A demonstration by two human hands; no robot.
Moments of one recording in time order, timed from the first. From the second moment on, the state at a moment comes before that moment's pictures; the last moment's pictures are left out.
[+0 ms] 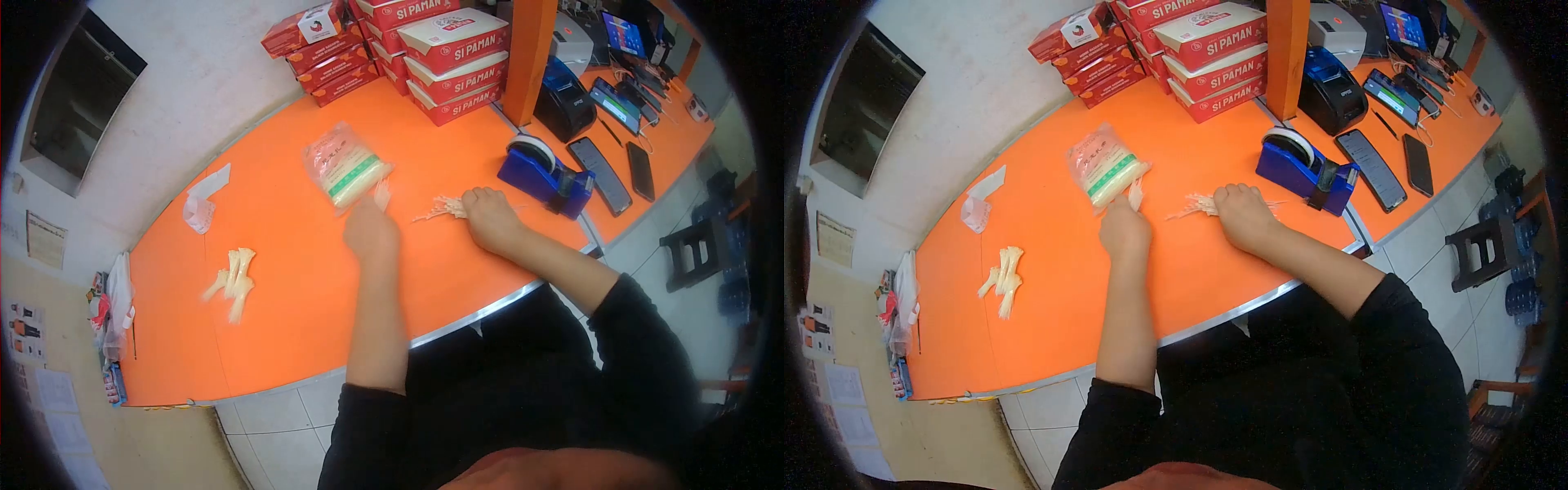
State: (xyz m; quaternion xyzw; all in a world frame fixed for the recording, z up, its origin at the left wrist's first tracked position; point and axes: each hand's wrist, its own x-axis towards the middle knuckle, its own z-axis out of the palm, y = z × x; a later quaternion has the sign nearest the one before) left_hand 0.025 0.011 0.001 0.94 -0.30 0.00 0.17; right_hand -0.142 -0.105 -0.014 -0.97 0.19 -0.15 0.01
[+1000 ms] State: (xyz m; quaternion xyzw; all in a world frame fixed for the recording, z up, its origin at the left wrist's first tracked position) left_hand -0.013 0.008 0.022 0.80 -0.53 0.16 0.23; right_hand -0.160 -0.126 -0.013 -0.98 0.14 -0.12 0.12
